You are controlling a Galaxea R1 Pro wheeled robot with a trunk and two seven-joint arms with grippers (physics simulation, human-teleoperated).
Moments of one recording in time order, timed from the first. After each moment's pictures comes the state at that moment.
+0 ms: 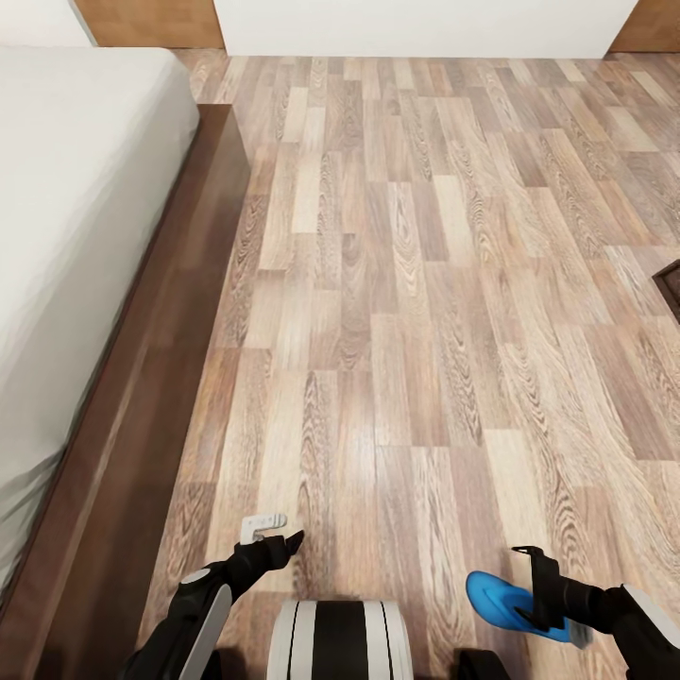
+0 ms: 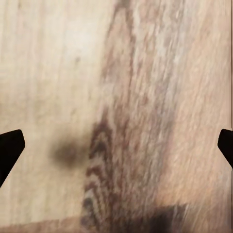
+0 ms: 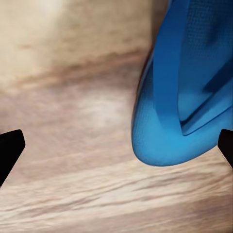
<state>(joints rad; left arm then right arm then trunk) -0.28 -0.08 -0.06 -1.12 0.25 0.42 -0.15 -0.44 -0.29 -0.28 -0.62 -1.88 0.50 -0.53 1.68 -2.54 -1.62</state>
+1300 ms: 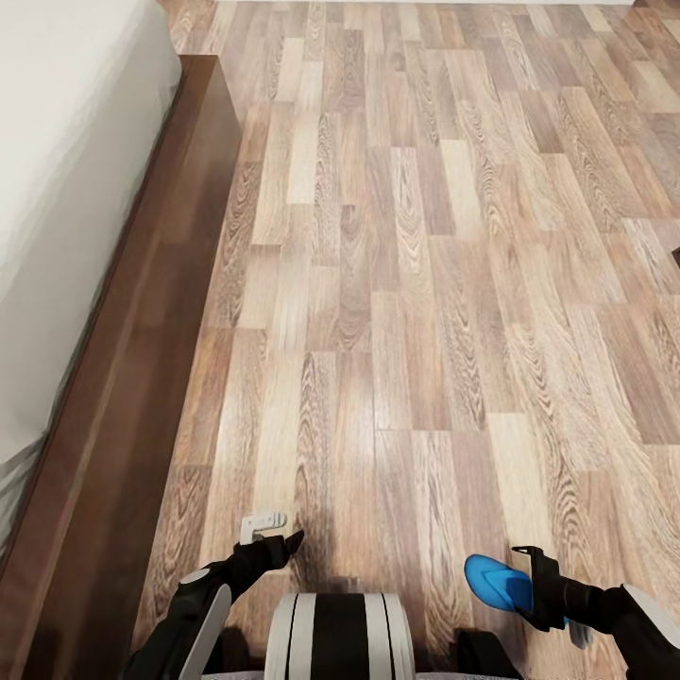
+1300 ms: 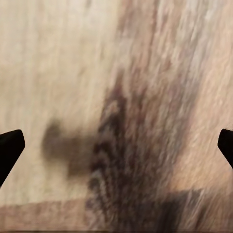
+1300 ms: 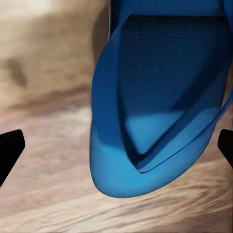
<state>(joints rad) -0.28 -0.08 -0.05 -1.12 0.26 0.42 -0.15 -0.44 -0.29 -0.28 -0.62 -1.88 0.50 -0.53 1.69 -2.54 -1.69</state>
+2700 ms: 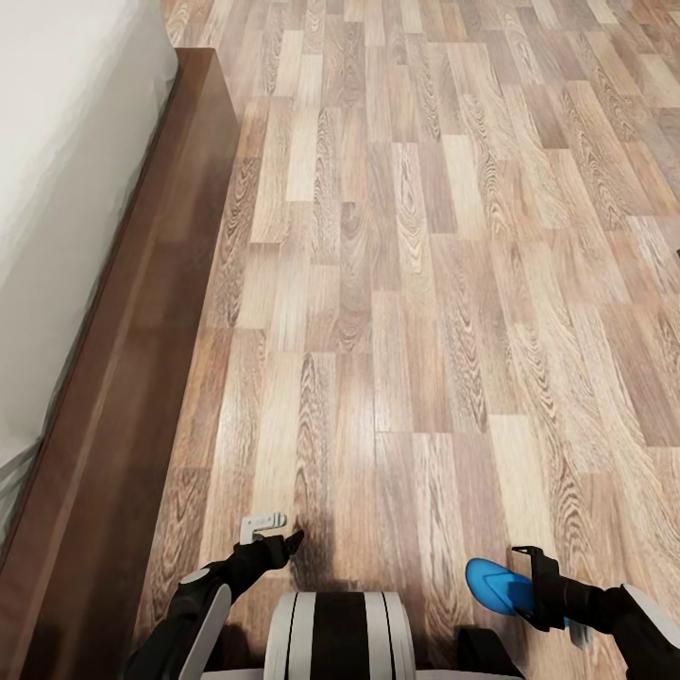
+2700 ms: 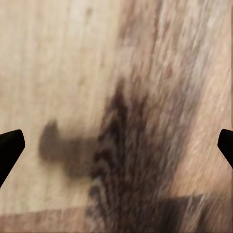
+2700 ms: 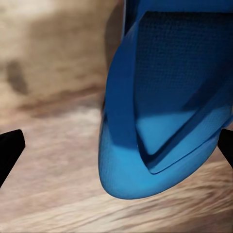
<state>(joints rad) -0.28 -0.08 -0.06 -1.12 0.26 0.42 -0.15 -0.44 -0.29 -0.28 -0.62 -1.88 0.50 -0.53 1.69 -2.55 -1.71</state>
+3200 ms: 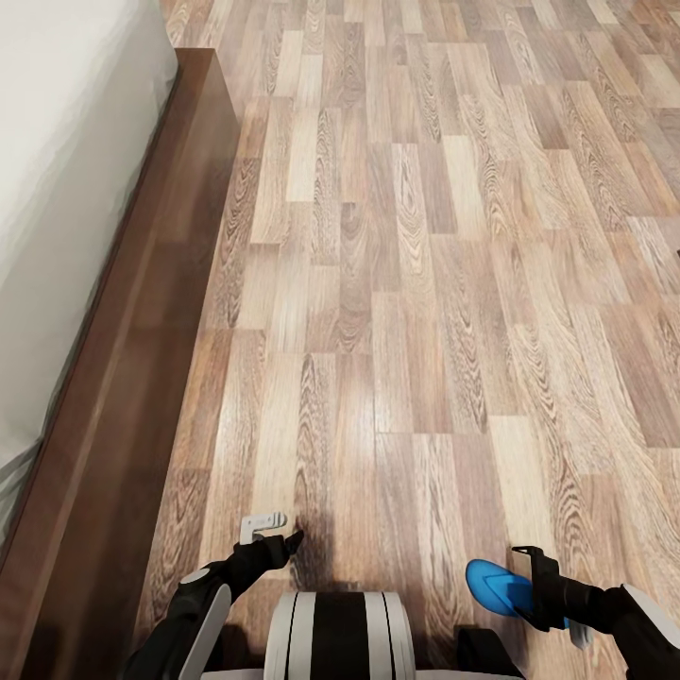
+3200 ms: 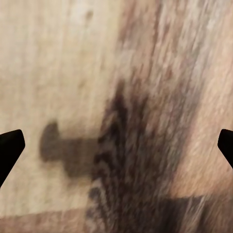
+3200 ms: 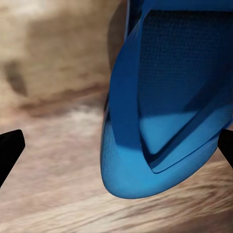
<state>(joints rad) -0.28 -0.08 -0.06 -1.12 0.26 0.42 -0.15 -0.44 -0.29 -0.28 -0.62 -1.88 0.50 -0.53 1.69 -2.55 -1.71</state>
